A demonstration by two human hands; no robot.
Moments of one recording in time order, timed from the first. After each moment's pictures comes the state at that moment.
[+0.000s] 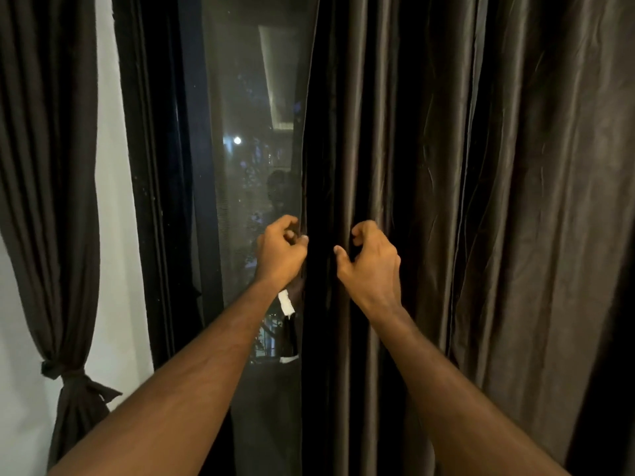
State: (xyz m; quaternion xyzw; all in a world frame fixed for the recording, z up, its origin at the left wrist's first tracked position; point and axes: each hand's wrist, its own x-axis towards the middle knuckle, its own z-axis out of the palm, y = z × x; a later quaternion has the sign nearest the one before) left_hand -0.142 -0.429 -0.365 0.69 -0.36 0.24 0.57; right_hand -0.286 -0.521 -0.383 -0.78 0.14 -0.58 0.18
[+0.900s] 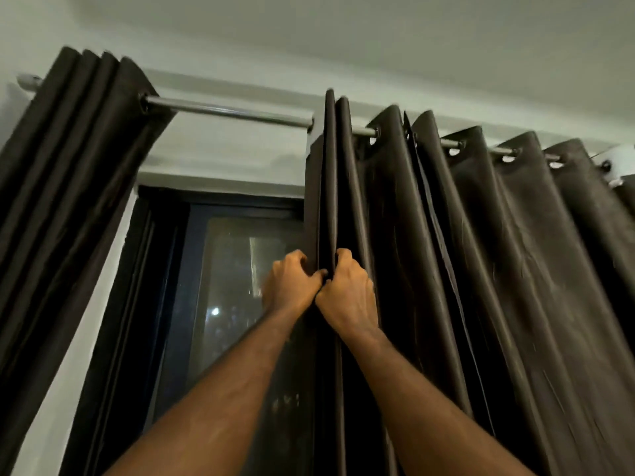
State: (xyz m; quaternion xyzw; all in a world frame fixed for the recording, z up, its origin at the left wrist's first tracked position) left_hand -0.157 -0.461 -0.073 0.66 -0.37 0.41 0.52; right_hand -0.247 -0.515 -0.107 -0.74 0.13 -0.66 0.10
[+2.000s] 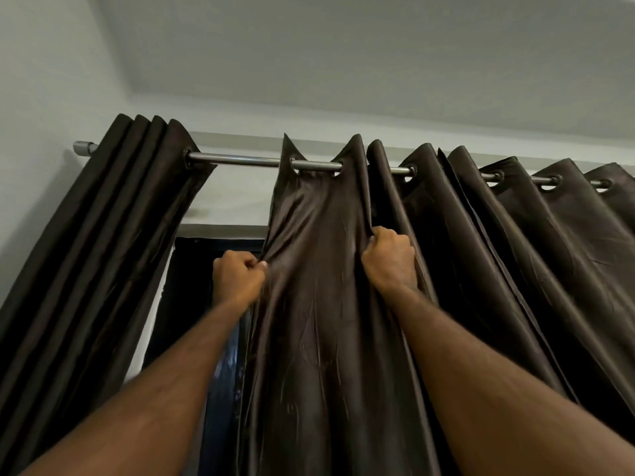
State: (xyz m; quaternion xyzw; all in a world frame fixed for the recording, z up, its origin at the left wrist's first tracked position) left_hand -0.040 -0.330 0.022 0.55 -0.34 0.52 0.55; right_hand -0.218 -0.492 0.013 -0.64 0.14 -0.74 0.11
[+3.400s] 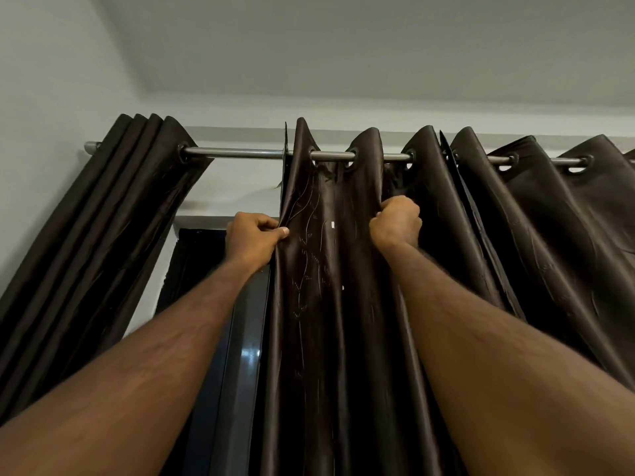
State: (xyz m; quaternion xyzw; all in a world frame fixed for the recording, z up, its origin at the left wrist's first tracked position) left_hand -0.123 -0.370 0.044 0.52 -0.39 0.50 0.58; right_hand -0.251 -0.552 0.069 -0.63 0.13 -0.74 0.21
